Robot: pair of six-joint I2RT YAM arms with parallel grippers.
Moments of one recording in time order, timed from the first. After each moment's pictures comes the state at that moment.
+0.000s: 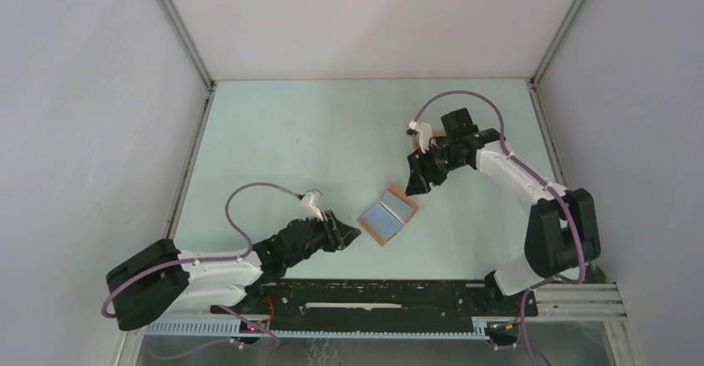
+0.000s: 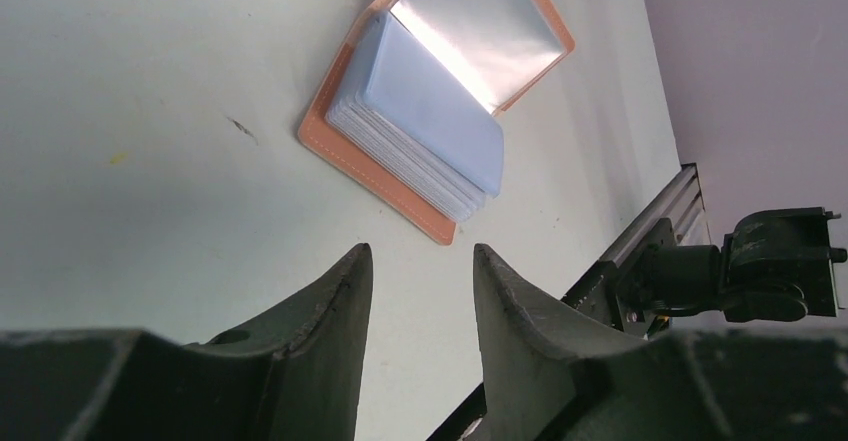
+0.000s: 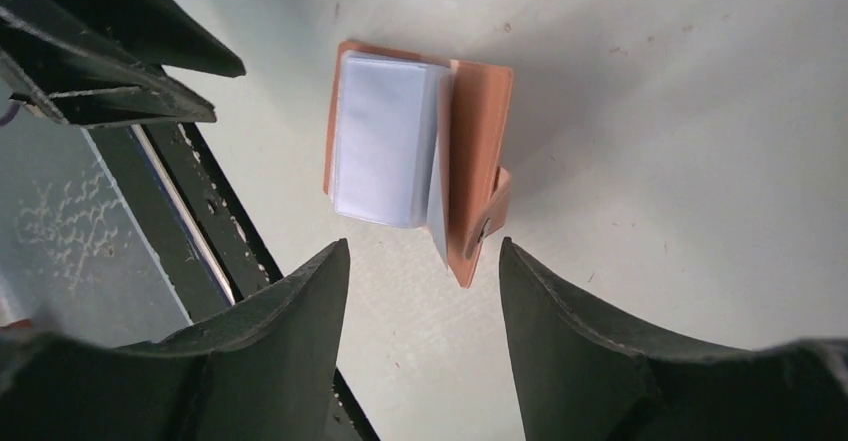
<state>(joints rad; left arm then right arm) -1.00 1.04 0.11 0.59 -0.17 -0.93 0.32 1.50 1.13 -0.72 -0.69 -0.28</state>
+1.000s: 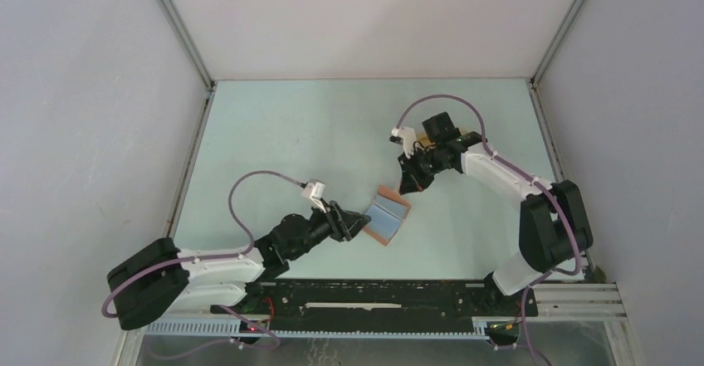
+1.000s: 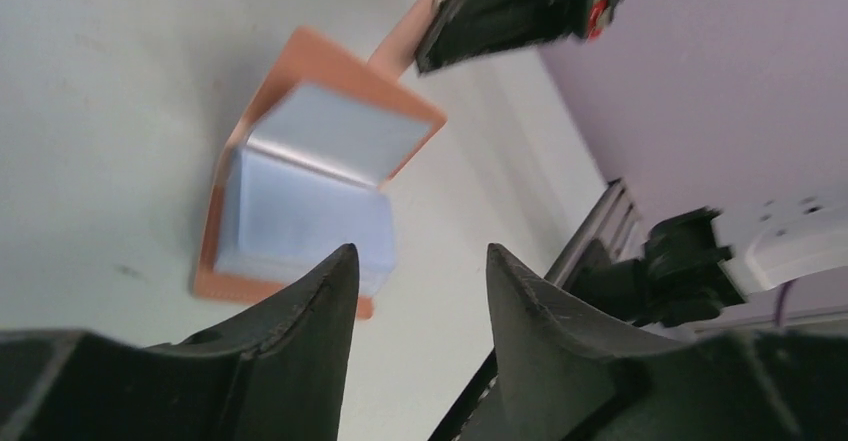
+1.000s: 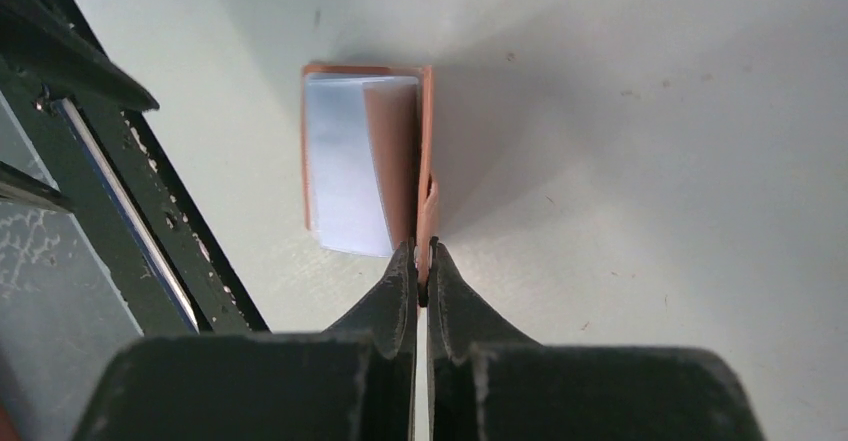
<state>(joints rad) -0.99 1.12 0.16 0.79 -0.12 -0.81 0.41 1.61 1.13 -0.64 -0.61 -0.26</state>
